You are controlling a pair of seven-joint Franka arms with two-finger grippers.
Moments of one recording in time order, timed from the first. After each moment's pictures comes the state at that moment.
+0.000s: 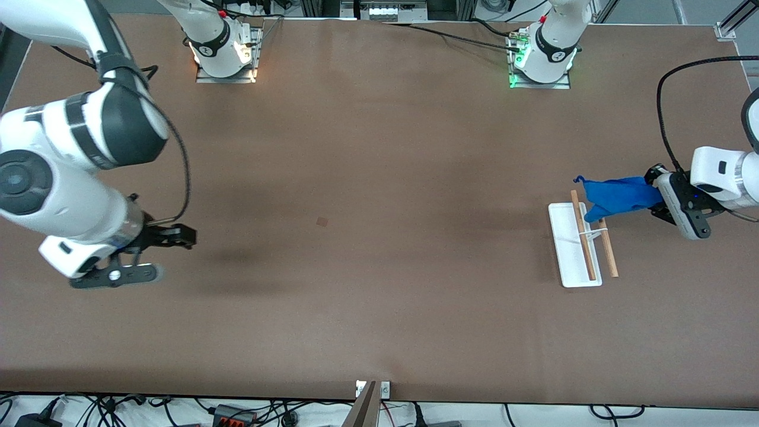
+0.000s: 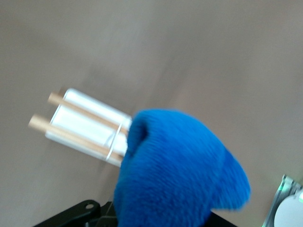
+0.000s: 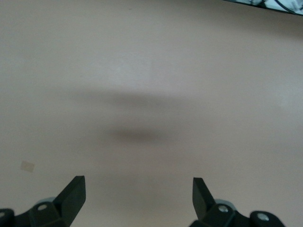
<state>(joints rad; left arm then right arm) 0.49 0.28 -0.37 -1.66 -0.08 1.72 1.17 -0.15 0.64 0.52 -1.07 -0.40 1.60 0.22</state>
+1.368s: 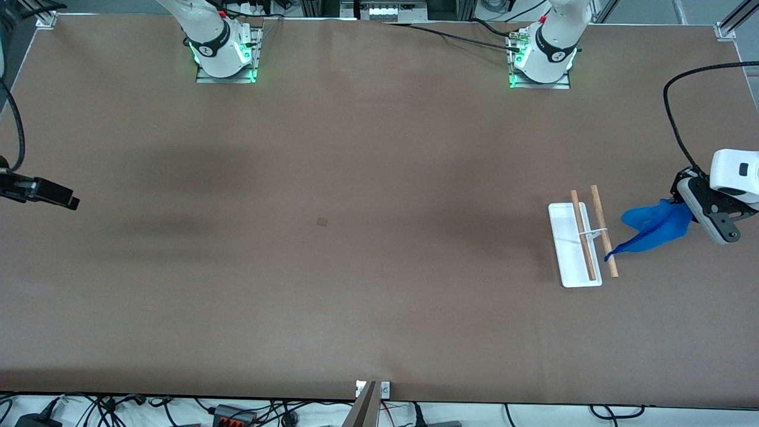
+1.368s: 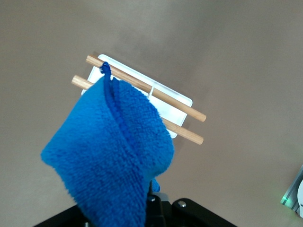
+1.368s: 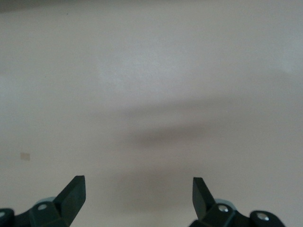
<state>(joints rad) 0.49 0.32 -0.38 -1.59 0.06 1.72 1.15 -0.03 0.29 -0.05 -1.28 0.00 1.57 0.04</state>
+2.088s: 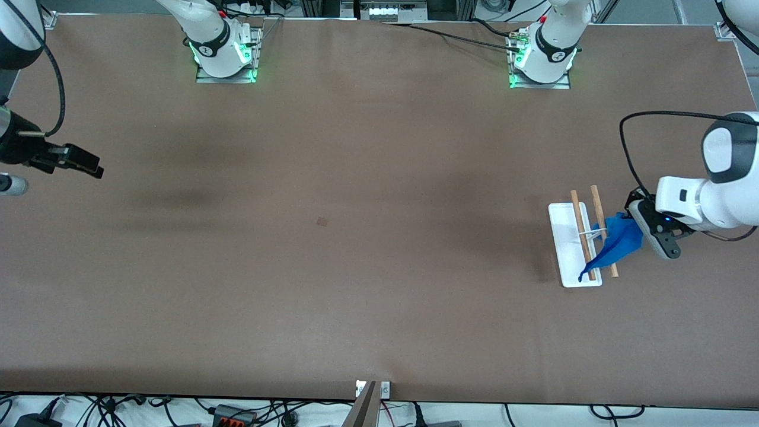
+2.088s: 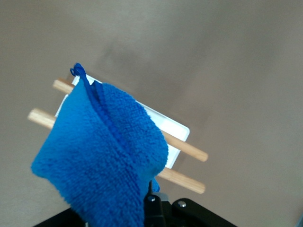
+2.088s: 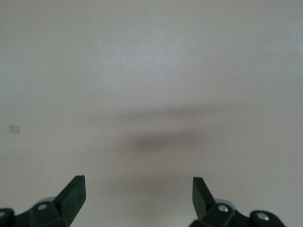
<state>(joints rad) 0.49 0.35 -0.43 -1.74 0.04 1.87 1.05 -0.02 0.04 -0.03 -1.70 -0.02 1.70 0.03</state>
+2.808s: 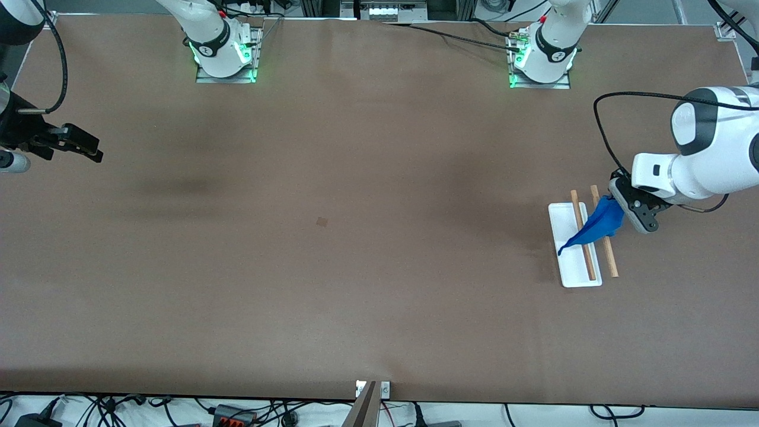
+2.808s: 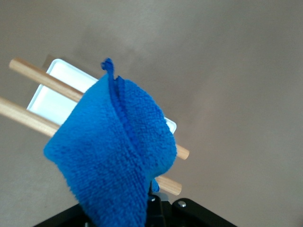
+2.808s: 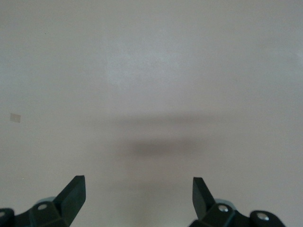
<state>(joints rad) 0.51 0.19 -0.44 -2.02 0.00 2.08 1.05 -0.02 -0.01 -0.03 -1.73 -0.02 1.71 -0.02</state>
